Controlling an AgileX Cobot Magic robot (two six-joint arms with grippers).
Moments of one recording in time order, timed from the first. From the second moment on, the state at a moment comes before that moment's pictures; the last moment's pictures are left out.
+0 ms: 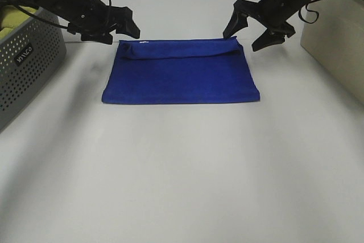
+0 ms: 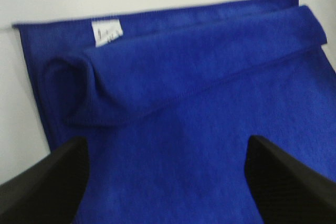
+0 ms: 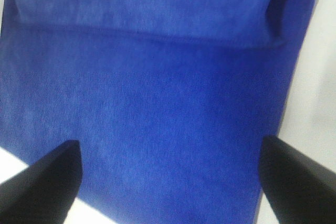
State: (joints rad) left arm -0.15 2.40 -1.98 -0.71 0.68 0.44; right arm 0.06 2.57 -2.37 0.55 1.14 -0.25
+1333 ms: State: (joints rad) left arm -0.17 2.32 -1.60 -0.62 0.66 0.20; right arm 0.06 2.41 -1.91 0.50 1.06 -0.25
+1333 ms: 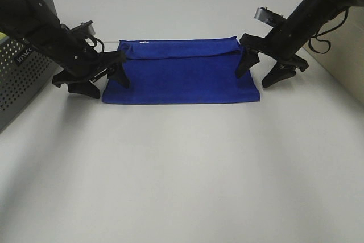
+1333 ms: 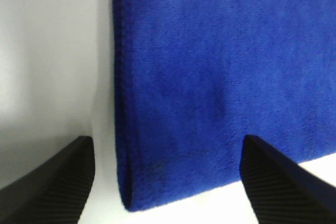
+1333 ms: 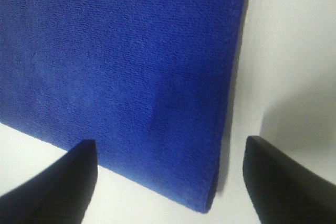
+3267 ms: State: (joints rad) left arm -0.22 1.99 -1.31 -0.54 0.65 0.15; right arm 0.09 2.10 -1.43 0.66 0.90 -0.28
